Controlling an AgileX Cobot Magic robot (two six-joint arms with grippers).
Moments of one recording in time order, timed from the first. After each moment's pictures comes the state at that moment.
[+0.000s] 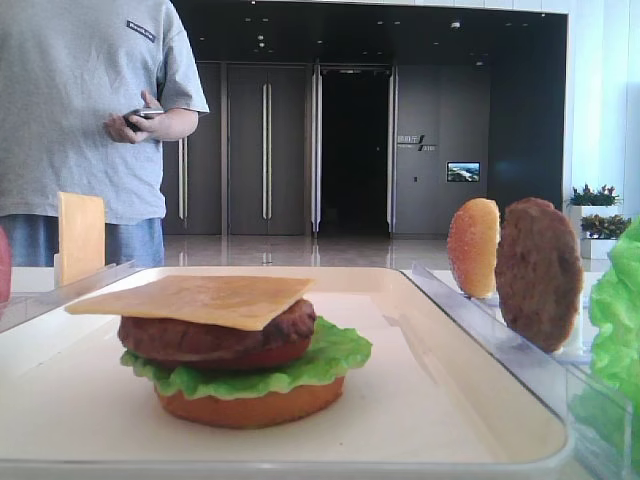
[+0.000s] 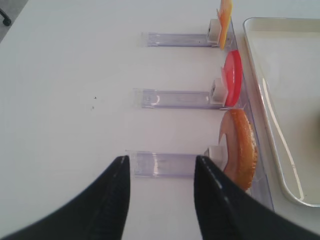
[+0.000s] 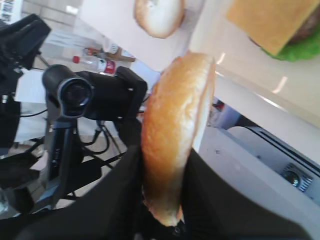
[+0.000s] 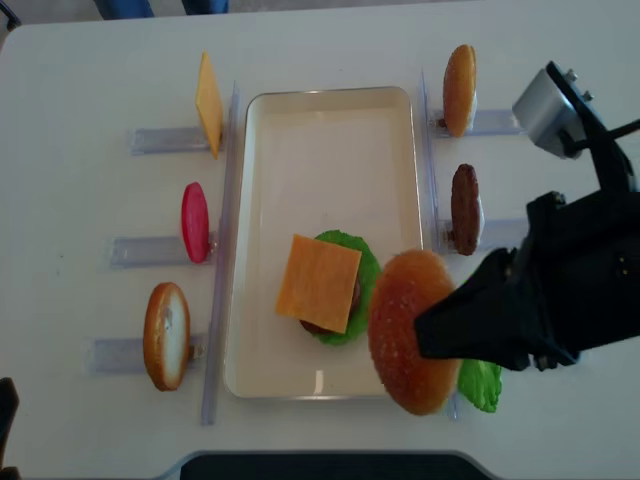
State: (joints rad) left arm 0.14 -0.01 -0.48 -0.05 1.11 0.07; right arm 0.55 1.04 -0.87 0.92 1.11 -0.21
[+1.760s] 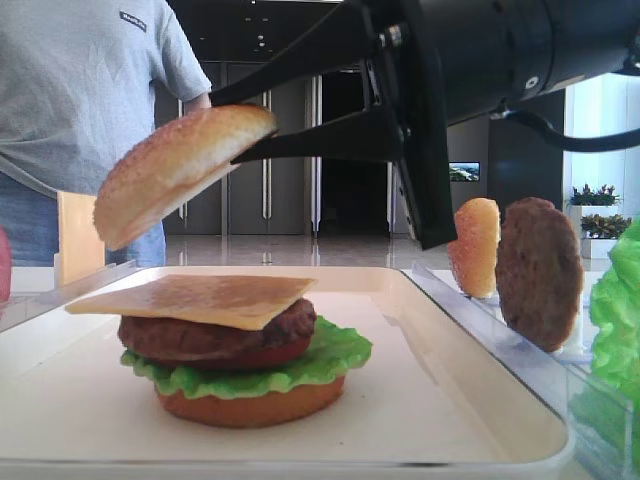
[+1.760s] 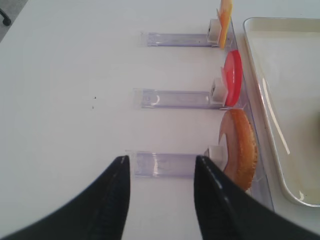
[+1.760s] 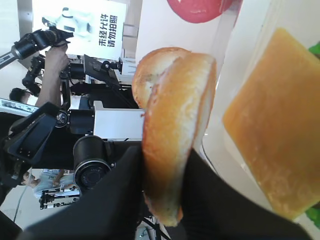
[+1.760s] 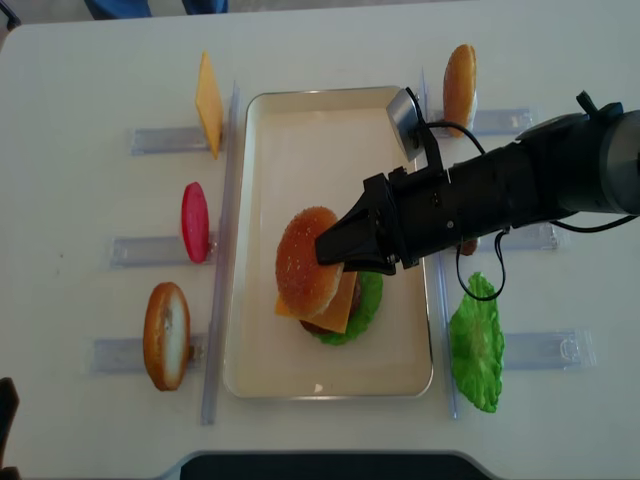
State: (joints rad) left arm 0.14 -0.01 -0.48 -0.05 1.11 0.07; right arm 0.44 1.85 -0.87 1.68 1.15 -1.09
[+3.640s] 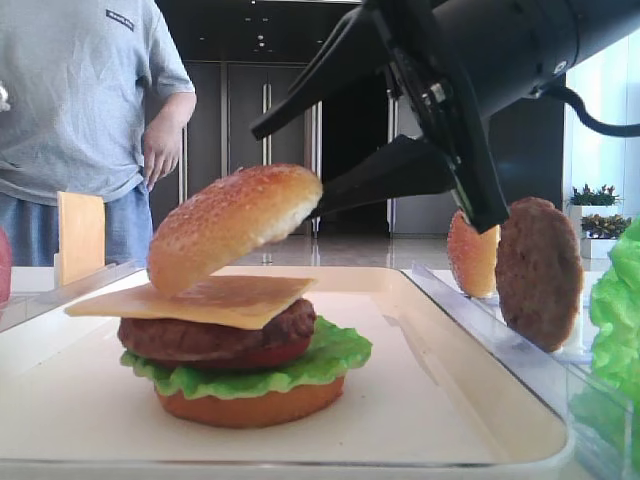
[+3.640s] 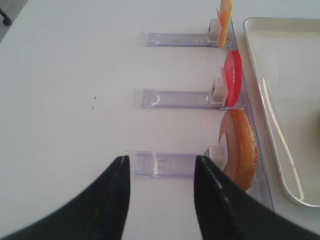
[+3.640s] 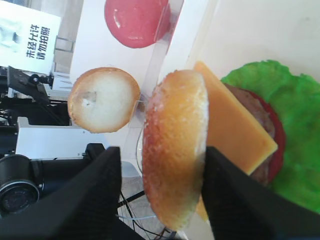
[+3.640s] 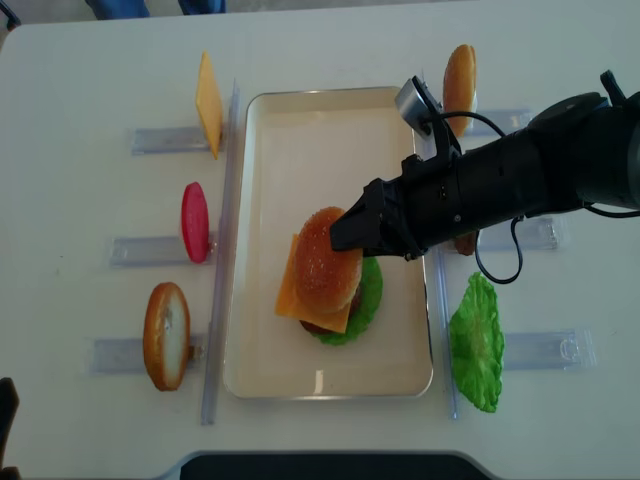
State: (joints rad) left arm 0.14 -0.01 -0.48 -0.05 1.11 0.07; right arm 0.44 1.75 -0.87 1.53 0.90 -1.04
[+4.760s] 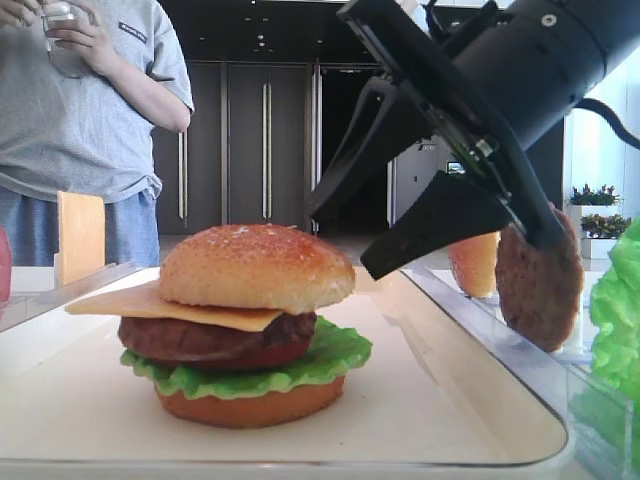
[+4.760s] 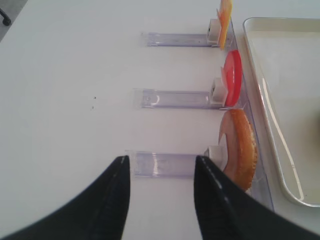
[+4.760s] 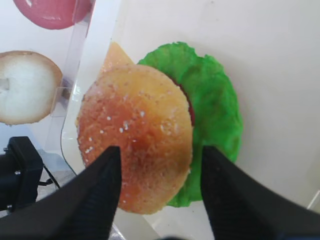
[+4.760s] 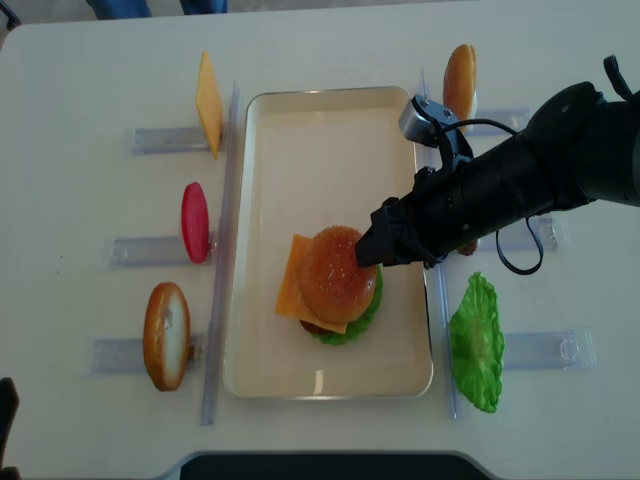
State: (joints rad) left arm 0.14 -0.01 -0.48 -0.05 1.11 0.07; right arm 0.44 1.74 -0.88 1.26 0.76 -0.89
